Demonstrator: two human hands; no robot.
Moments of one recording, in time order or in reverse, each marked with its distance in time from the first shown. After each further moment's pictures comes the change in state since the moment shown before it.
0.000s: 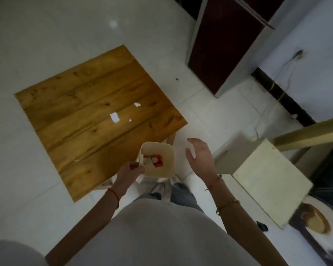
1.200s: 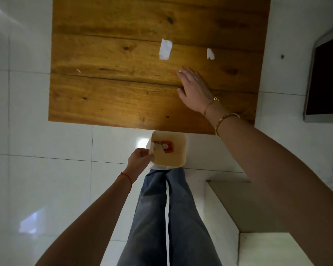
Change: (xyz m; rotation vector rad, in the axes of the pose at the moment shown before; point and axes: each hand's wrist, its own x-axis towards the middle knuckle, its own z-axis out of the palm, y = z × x) left_hand 0.178 -0.130 0.111 -0.552 0.337 -0.468; right_hand 0.299 -0.022 0.280 -0.413 -0.700 -0.844
